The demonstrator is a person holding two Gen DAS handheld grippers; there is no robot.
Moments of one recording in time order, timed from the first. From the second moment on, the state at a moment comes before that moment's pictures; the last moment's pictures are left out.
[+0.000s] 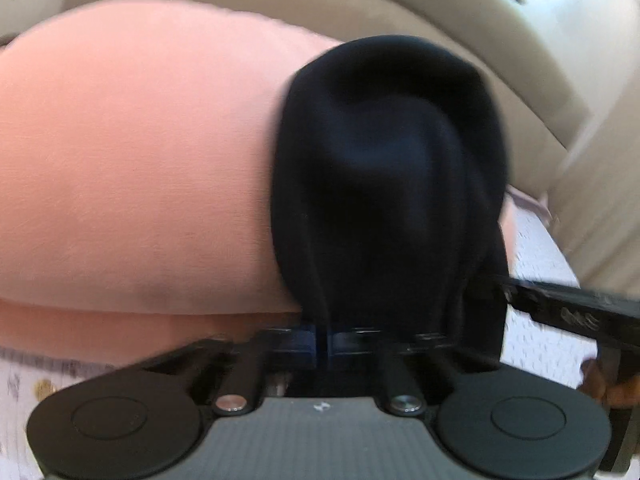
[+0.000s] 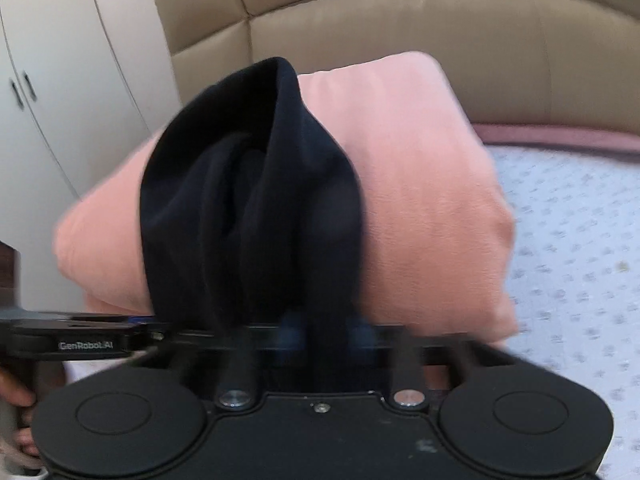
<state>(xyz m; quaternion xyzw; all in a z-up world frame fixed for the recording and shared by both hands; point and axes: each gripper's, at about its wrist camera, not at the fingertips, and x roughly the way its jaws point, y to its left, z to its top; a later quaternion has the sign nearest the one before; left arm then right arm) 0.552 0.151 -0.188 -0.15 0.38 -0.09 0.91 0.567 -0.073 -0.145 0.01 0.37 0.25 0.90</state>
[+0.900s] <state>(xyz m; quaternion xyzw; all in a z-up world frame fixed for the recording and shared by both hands) 0.474 0.140 -0.245 -0.09 0.42 -0.17 0.89 0.486 -0.144 -0.210 0.04 0.45 0.32 0.84</state>
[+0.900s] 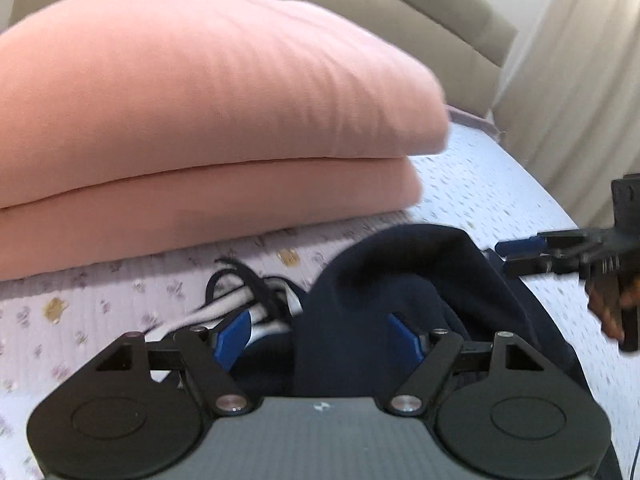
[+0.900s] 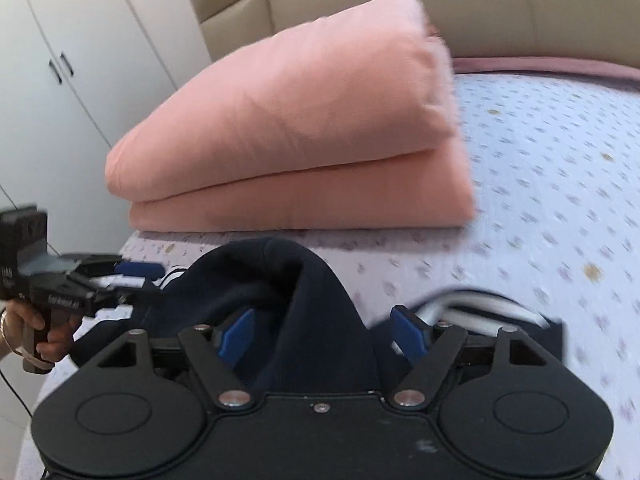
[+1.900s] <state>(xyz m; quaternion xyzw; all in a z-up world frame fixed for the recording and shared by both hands) 0.301 0.108 -0.231 0.03 0.37 -0.31 0.88 0.277 -0.182 -0.184 -0.13 0.36 0.48 0.79</state>
